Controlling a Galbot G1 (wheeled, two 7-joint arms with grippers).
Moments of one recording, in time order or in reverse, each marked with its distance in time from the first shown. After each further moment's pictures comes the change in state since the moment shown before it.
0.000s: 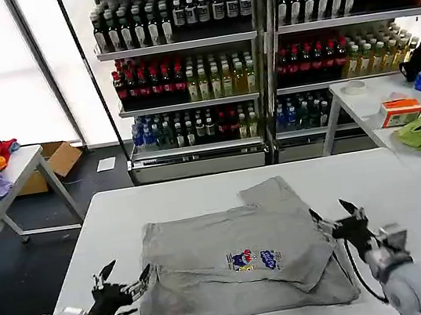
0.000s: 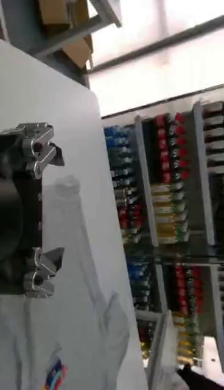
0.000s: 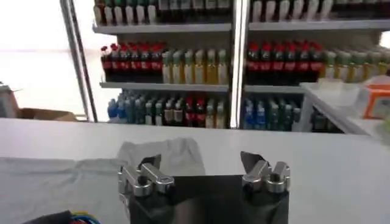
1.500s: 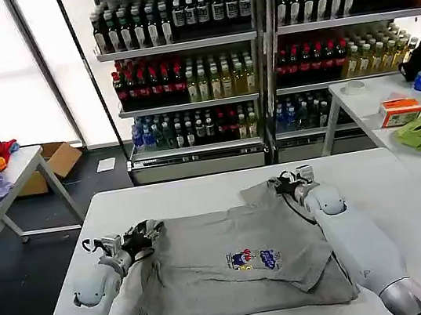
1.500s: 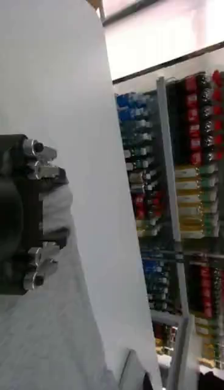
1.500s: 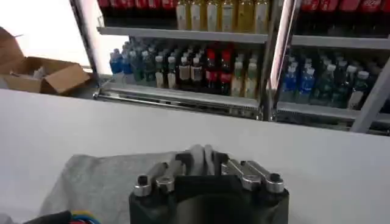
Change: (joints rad) left arm -0.573 0.022 0.334 0.663 -0.062 -0.044 0.084; right arm 0.554 0.166 -0.323 -0.739 -0.026 0.010 -0.032
